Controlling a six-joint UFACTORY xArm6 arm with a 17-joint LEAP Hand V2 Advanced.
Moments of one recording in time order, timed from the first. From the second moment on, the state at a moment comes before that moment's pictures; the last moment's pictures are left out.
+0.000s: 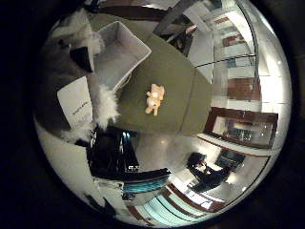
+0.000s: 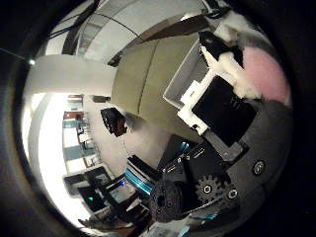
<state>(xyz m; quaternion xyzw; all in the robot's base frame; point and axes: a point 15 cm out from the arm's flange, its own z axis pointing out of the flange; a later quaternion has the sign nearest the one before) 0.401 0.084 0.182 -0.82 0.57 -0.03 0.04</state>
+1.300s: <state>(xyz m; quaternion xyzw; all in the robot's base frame) 0.439 0.088 0.082 -0.84 0.53 -0.04 0.04</state>
